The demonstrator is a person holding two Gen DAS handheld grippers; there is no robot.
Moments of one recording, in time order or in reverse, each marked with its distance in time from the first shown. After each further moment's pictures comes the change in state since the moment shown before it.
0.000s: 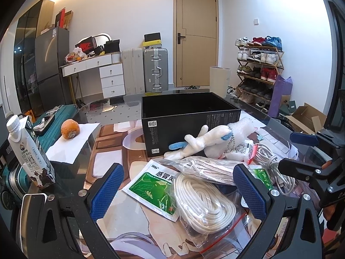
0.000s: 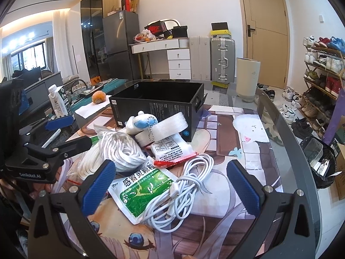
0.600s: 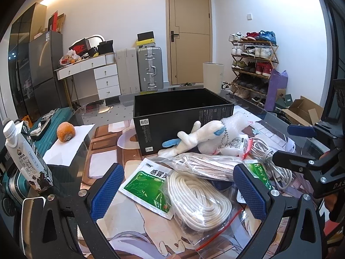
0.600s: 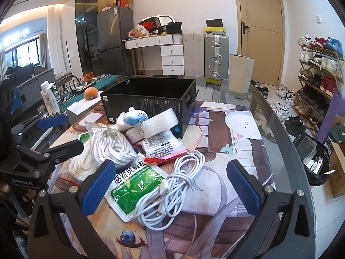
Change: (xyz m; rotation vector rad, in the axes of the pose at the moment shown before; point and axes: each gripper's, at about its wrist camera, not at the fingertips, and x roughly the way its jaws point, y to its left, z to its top) left arm 0.001 -0.008 -0.002 0.046 0.017 -0.021; right arm 0.002 -0.004 0.002 -0.001 0.029 -0.050
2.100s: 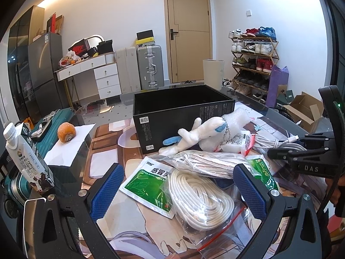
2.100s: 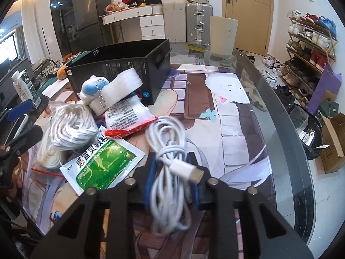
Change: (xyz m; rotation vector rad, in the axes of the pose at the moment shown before) left arm 0.004 0.000 -0.001 0.018 0.016 0.010; right arm 0.032 -0.025 -0.011 0.076 0.228 -0.110
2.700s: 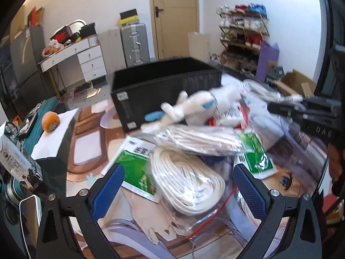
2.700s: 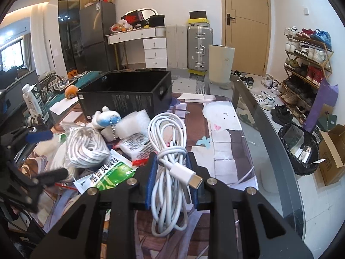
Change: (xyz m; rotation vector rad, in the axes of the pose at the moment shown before) left arm 0.021 -0.013 -0.007 0.067 0.189 -0.076; right arm -0.030 0.002 0.007 -0.011 -0.162 0.010
